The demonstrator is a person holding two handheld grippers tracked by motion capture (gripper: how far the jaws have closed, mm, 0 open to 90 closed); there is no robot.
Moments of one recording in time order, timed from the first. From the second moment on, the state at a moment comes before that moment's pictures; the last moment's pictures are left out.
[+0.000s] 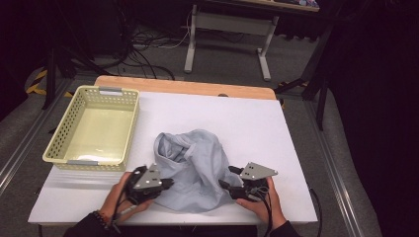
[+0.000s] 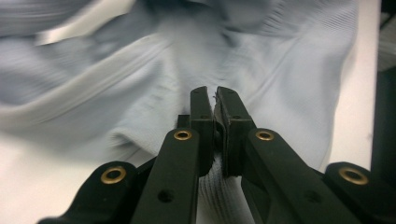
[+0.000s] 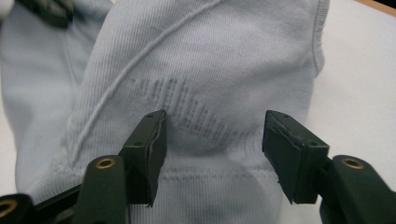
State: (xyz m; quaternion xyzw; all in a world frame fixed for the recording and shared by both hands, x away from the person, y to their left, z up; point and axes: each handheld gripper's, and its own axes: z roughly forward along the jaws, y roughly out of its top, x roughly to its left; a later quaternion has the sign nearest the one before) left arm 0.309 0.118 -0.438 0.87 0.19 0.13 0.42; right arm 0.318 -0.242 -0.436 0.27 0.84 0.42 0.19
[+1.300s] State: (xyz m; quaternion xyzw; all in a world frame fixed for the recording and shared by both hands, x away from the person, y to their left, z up) left arm 0.306 0.132 -0.450 0.87 0.20 0.15 0.42; right arm 0.363 -0.247 -0.429 0.36 0.81 0.43 0.18
